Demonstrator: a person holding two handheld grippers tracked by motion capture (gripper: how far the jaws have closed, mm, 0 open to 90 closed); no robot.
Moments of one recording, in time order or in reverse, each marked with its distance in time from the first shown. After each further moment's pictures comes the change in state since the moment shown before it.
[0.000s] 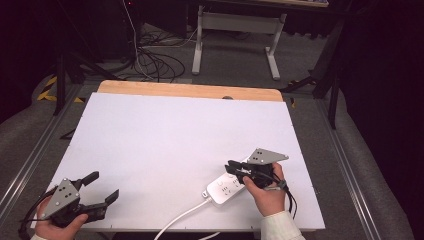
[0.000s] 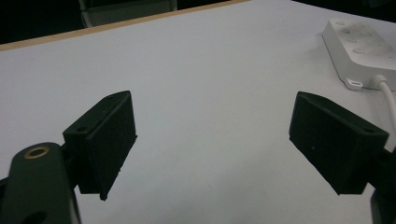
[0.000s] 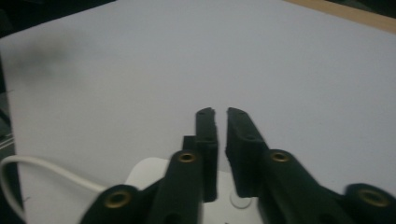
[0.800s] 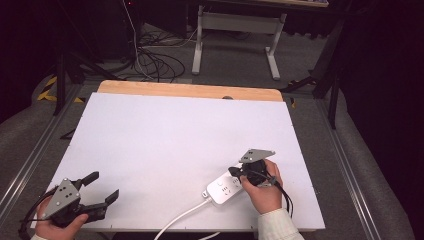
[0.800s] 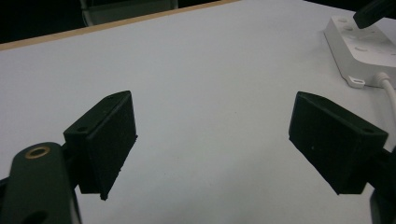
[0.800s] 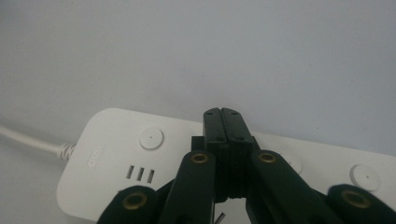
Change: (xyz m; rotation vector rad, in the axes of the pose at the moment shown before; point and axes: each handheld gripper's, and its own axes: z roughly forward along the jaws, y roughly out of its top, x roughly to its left) left arm 0.000 0.000 0.000 0.008 0.006 0.006; right arm -0.004 -0.004 0.017 0.252 -0.093 -0.009
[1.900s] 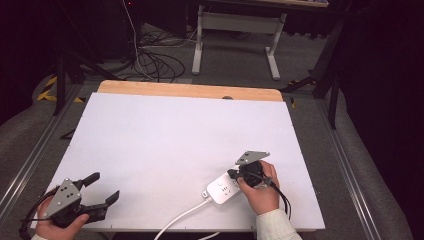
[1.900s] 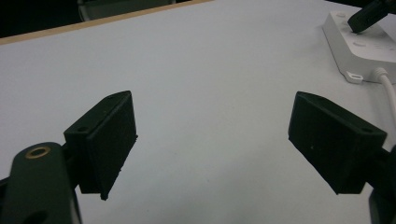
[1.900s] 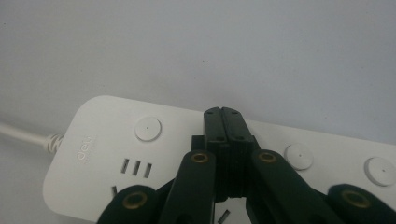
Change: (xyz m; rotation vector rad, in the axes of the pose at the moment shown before) left arm -0.001 0.000 0.001 0.015 -0.010 -0.002; right arm 0.004 -0.003 0.009 0.050 -0.017 -0.011
